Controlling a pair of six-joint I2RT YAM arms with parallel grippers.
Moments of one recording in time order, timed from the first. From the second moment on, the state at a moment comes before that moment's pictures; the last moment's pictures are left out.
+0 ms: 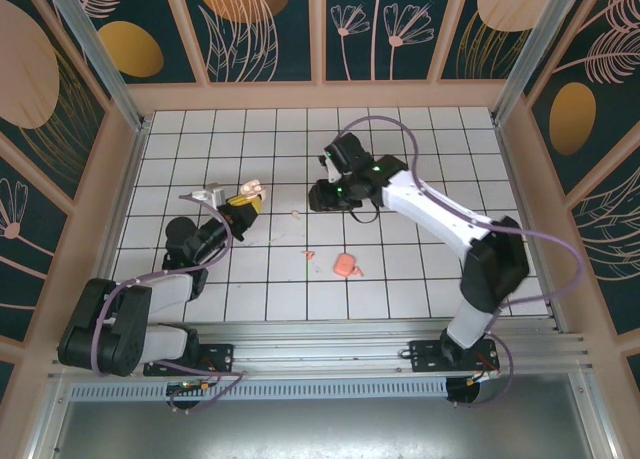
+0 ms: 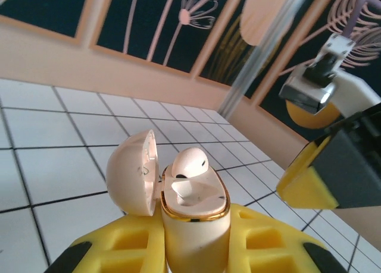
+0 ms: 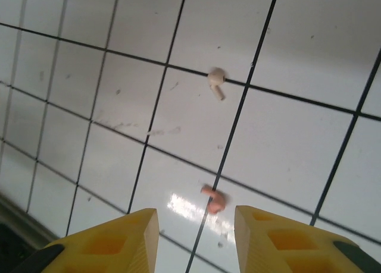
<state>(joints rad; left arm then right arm) -0.18 1.31 0.24 1.11 0.56 -0.53 0.72 1.76 1.53 -0.78 -0.20 0.49</state>
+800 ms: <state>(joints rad) -0.07 1.34 0.19 1.15 0.53 -0.58 0.74 2.43 2.17 -1.04 -0.22 0.44</state>
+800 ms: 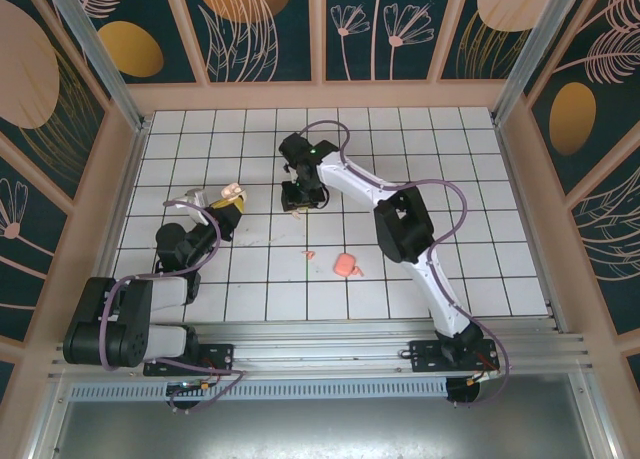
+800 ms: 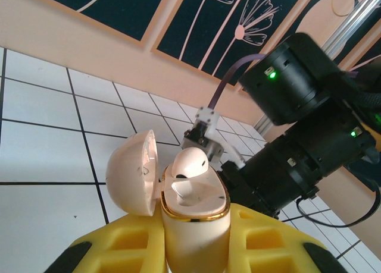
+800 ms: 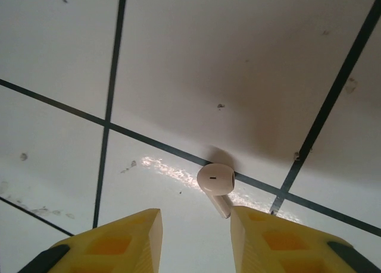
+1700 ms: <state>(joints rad) -0.07 1.34 0.19 1.19 0.53 -0.60 0.74 2.49 2.19 -1.01 -0.21 0.44</state>
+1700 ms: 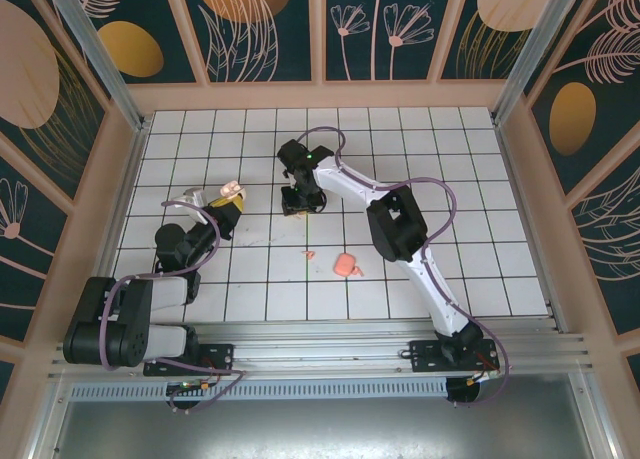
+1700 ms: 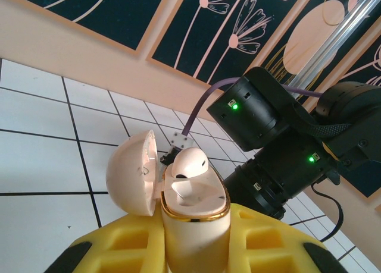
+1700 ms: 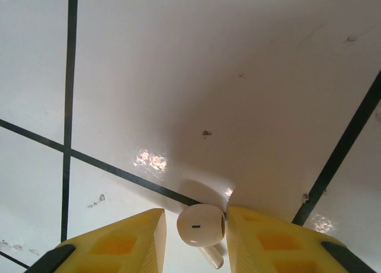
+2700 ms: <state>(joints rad) -0.13 1.33 0.18 1.20 0.62 -0.51 0.74 2.08 1.65 -0.61 -0.14 0.56</state>
